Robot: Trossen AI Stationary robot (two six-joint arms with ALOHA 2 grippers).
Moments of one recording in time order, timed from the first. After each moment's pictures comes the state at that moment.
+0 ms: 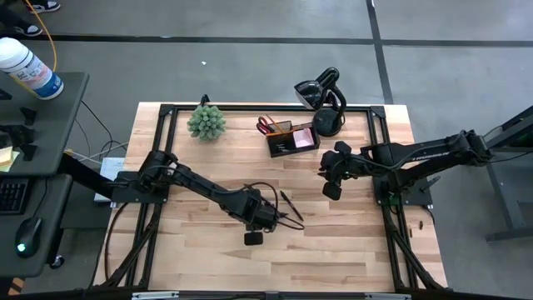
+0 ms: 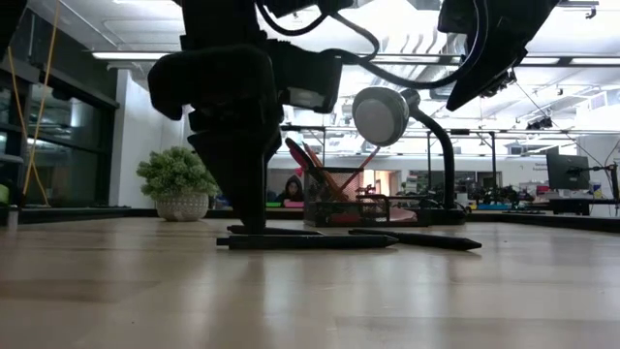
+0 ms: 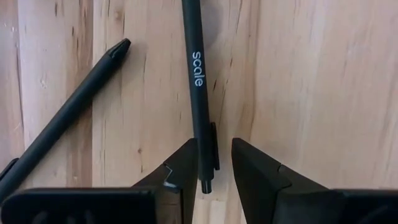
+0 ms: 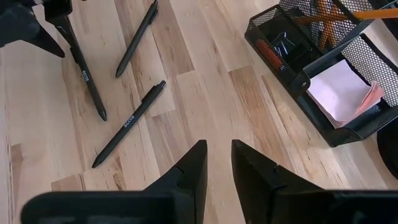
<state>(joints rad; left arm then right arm) -0.22 2.05 1.44 -0.75 -0.12 -0.38 0.10 1.11 0.87 -0.69 0.24 0.36</state>
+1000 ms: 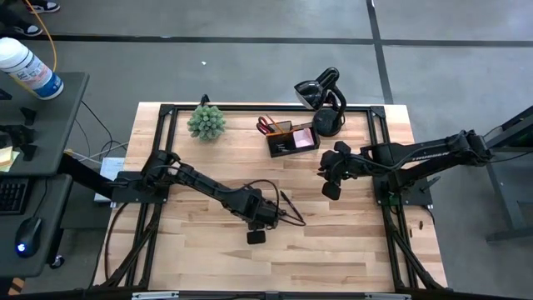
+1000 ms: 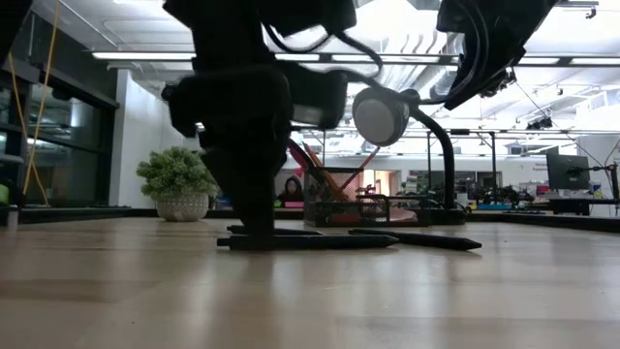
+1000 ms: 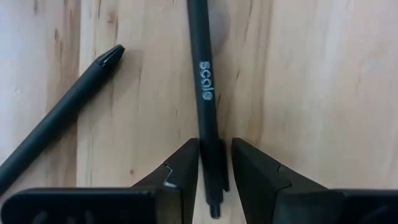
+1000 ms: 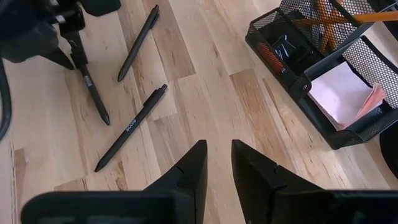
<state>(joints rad) -0.19 2.08 1.41 -0.68 -0.07 -0.39 0.10 1.11 0.87 -0.68 0.24 0.37</state>
